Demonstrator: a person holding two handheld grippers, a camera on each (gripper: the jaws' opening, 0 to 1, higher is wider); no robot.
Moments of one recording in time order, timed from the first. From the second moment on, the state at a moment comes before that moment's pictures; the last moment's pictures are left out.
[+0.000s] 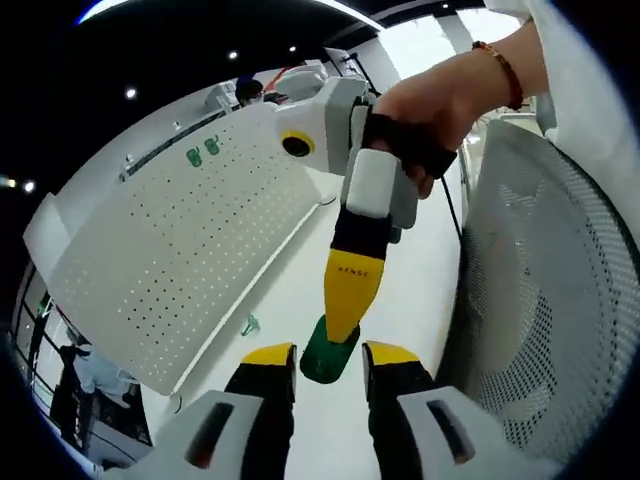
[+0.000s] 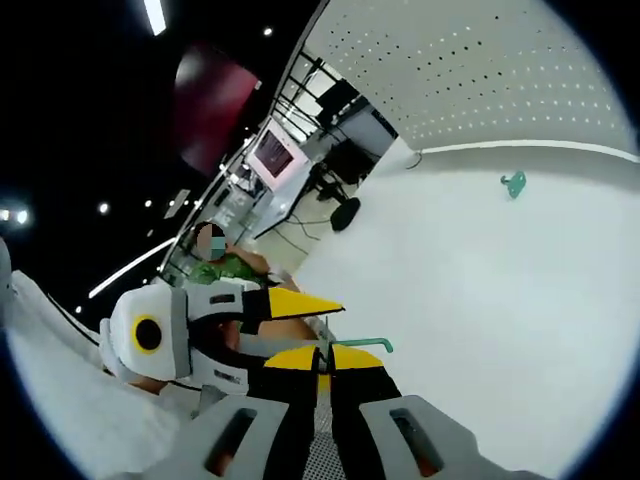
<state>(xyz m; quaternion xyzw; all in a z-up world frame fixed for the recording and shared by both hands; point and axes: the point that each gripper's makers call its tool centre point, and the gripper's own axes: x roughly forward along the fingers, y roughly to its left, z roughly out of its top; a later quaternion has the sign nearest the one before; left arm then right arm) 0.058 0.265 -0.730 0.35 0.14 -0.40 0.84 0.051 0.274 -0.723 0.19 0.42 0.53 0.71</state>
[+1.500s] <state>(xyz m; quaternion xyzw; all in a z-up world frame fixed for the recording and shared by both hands) 0.064 0.270 -0.703 0.16 0.14 -0.39 0.90 0.076 0.257 -0.686 0.16 0.27 0.58 0.75</state>
